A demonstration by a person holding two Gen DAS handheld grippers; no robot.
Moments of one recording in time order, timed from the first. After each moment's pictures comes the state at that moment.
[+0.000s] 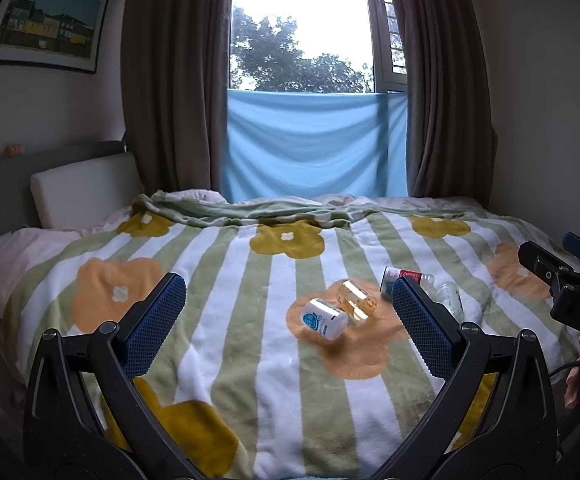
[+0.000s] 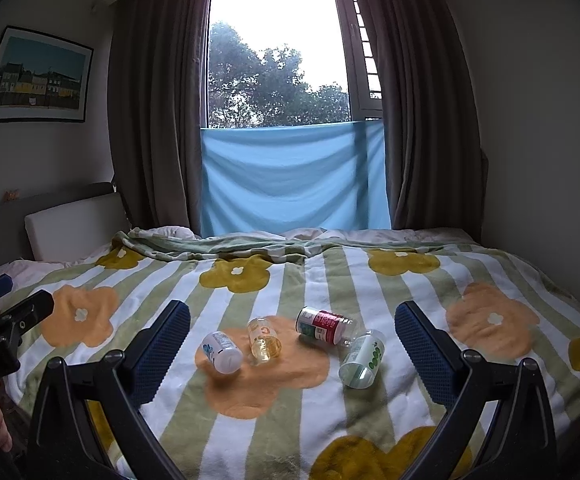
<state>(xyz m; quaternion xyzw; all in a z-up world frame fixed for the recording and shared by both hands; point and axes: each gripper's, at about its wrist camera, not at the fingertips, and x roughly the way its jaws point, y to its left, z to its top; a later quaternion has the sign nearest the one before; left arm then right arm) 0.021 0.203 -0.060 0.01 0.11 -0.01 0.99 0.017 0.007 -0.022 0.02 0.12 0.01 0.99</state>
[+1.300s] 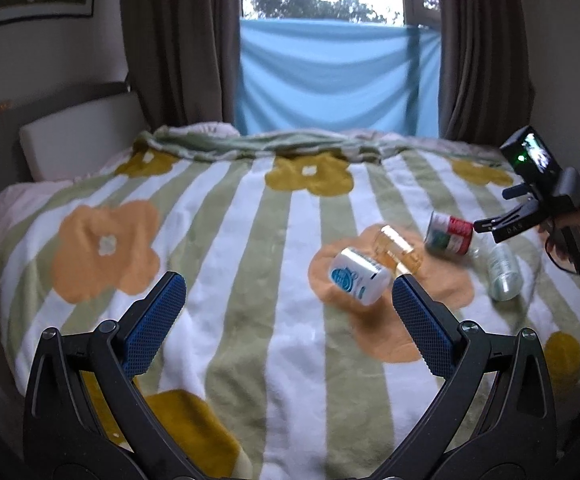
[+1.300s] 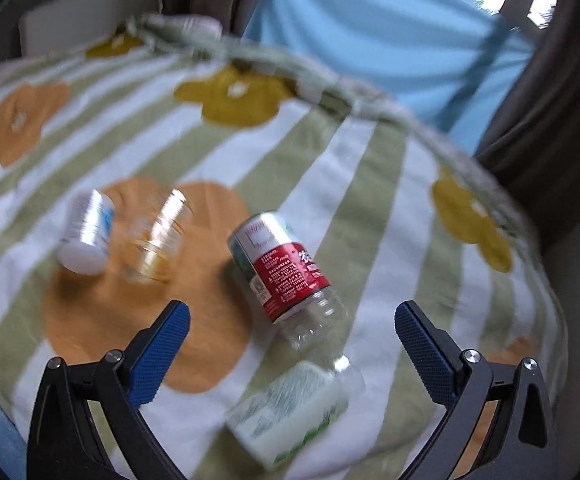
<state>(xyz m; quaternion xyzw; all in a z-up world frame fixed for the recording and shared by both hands) 0.139 0.219 -0.130 0.00 0.23 0.03 0.97 0.336 -0.042 -0.133 -0.22 0.43 0.13 0.87</state>
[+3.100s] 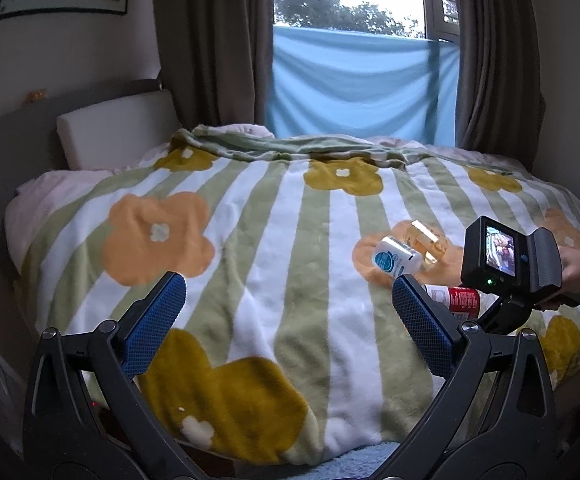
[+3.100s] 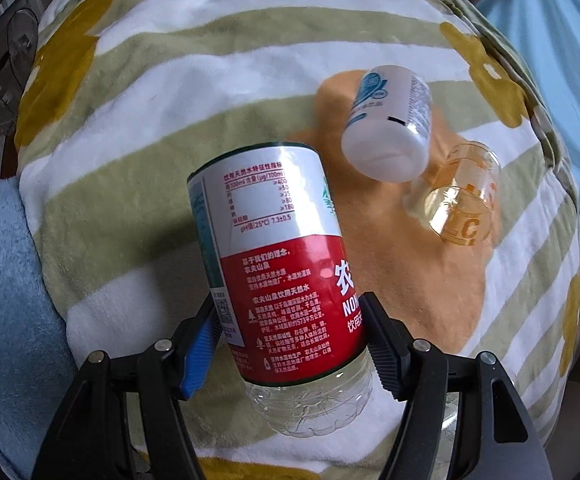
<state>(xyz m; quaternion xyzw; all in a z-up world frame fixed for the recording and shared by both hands) 0.060 0.286 -0.114 -0.01 0.21 0.05 0.98 0.231 0.129 -0.221 -0.41 0.51 0.31 0.69</state>
